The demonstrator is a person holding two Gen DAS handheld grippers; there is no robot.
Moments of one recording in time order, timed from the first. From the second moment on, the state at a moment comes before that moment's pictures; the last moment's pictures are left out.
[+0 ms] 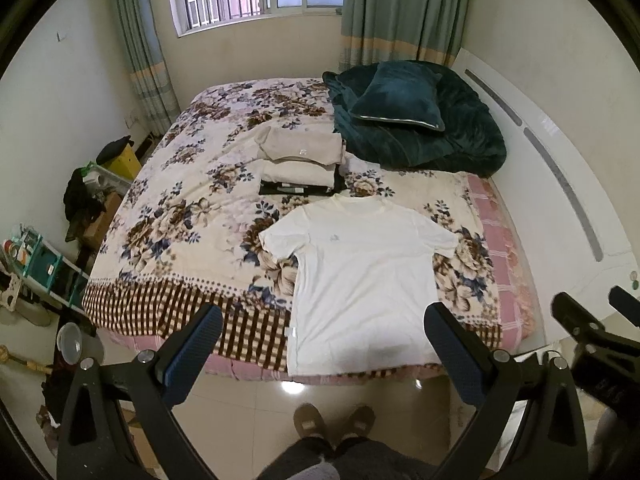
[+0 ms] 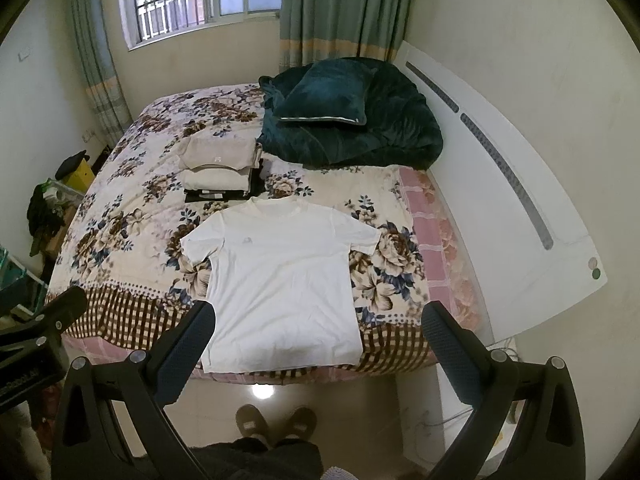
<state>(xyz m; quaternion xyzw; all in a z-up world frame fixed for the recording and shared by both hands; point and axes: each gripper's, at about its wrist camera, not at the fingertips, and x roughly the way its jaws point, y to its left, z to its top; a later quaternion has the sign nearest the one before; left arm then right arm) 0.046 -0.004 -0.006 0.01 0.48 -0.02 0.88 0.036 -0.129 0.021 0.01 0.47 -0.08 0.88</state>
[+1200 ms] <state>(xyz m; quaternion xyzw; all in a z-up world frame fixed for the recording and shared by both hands) 0.439 -0.150 -0.518 0.03 0.65 0.09 0.76 0.420 -0.471 -0.662 0.50 0.56 -0.23 0.62</state>
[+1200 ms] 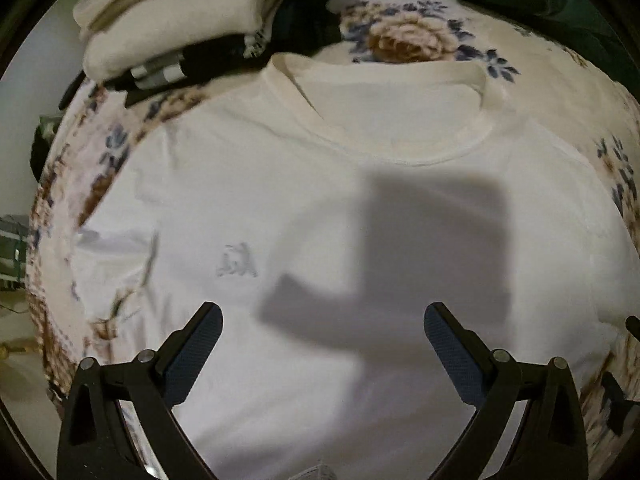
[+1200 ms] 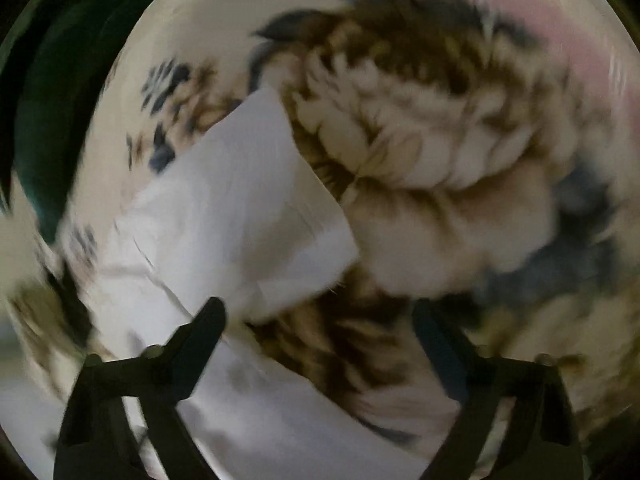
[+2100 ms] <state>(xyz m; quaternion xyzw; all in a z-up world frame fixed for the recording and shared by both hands) 0.361 0.060 -0.513 -0.05 0.64 0.19 0.75 0.518 -0.105 -0.642 -0.18 0.61 0.02 0.77</state>
